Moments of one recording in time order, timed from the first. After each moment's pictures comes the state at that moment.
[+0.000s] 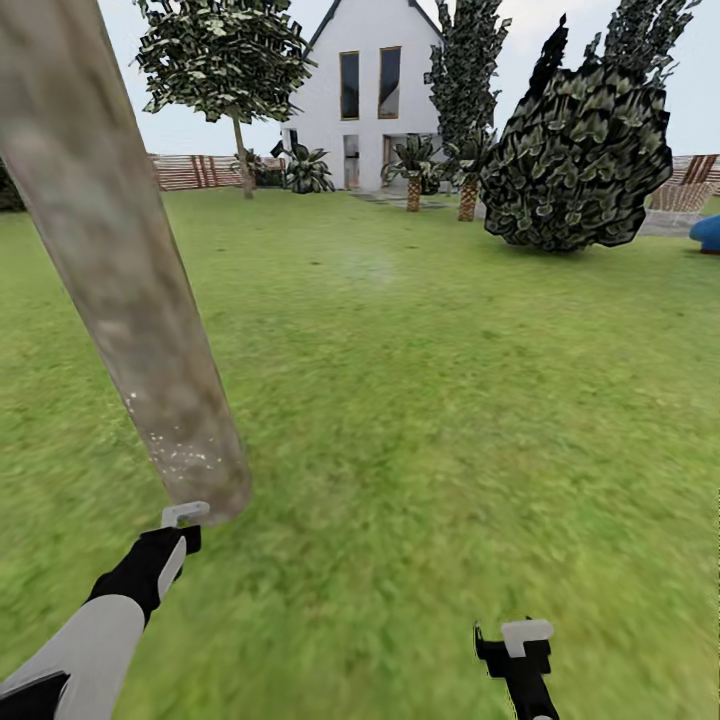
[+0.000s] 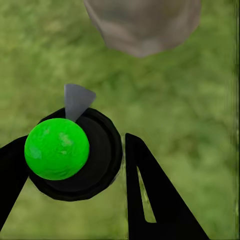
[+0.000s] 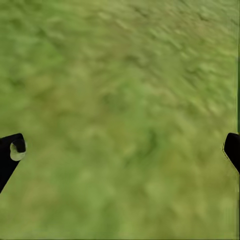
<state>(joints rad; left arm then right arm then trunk) -0.75 0.10 0.33 -0.48 -0.14 0.38 0.18 -0.50 -0.03 0.16 -0.04 0.08 -0.61 -0.29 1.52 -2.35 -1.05</state>
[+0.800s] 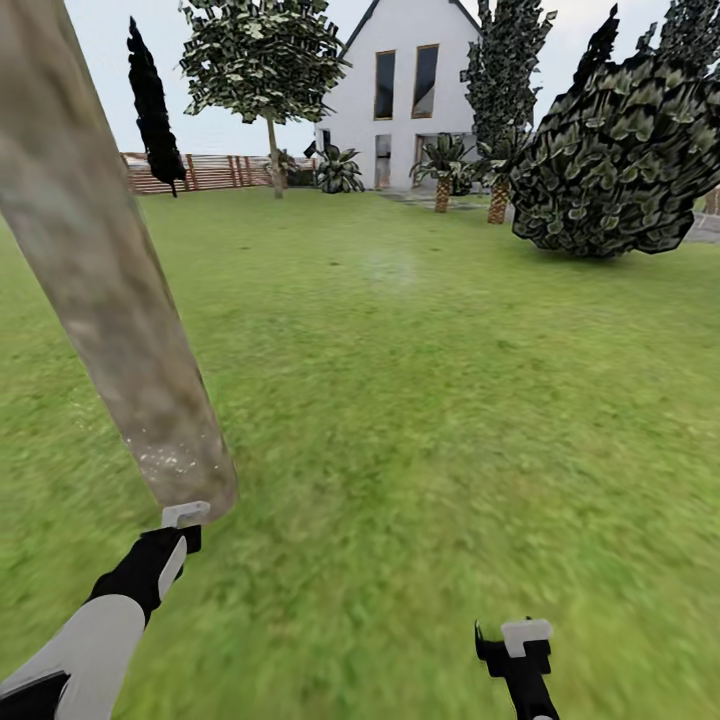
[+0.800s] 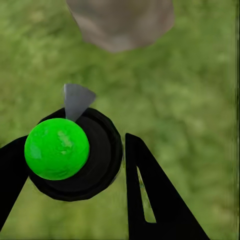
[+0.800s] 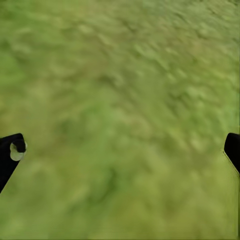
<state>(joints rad) -0.75 0.09 0.33 -0.48 -0.14 0.38 0.18 -0.50 -0.03 0.16 -0.04 0.08 -0.61 -0.29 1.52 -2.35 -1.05</state>
